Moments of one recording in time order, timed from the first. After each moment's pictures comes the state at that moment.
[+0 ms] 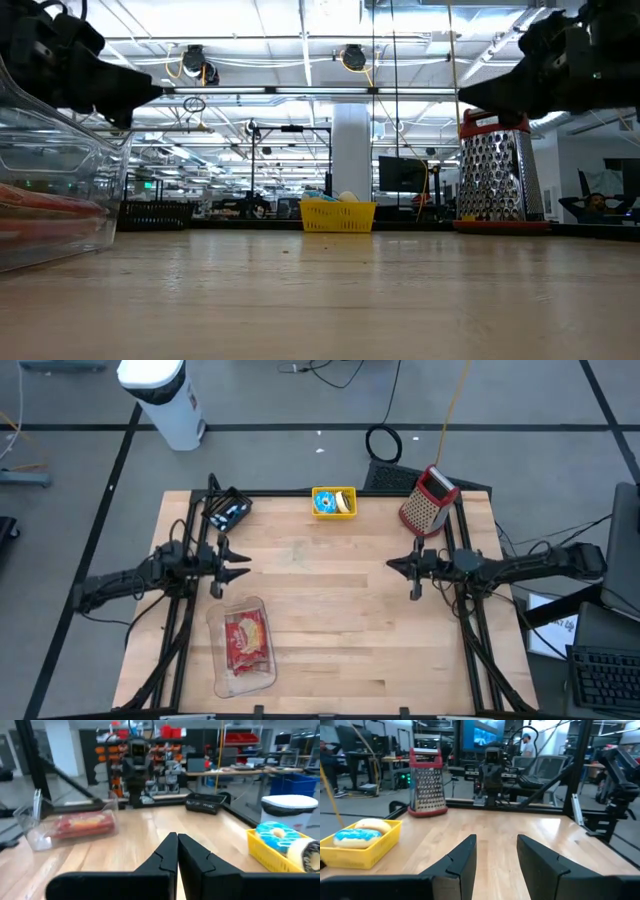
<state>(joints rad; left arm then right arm) 0.24 0.03 0.01 0.06 0.25 -0.05 0.00 0.65 0.05 0.64 0.13 0.03</state>
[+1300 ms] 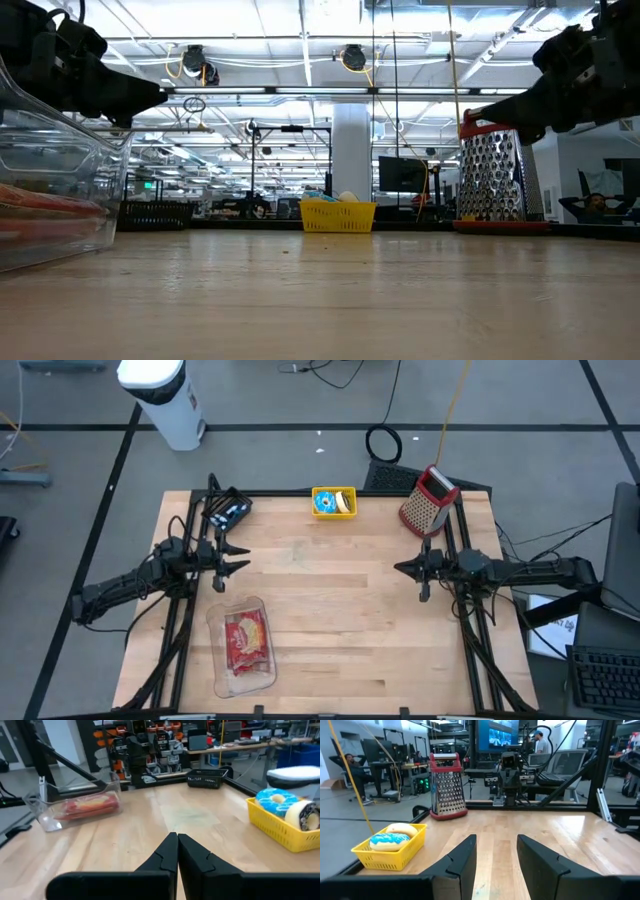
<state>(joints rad) 0.39 0.03 0.02 0.06 0.31 0.02 -0.03 0.27 0.02 0.18 0.10 0.11</state>
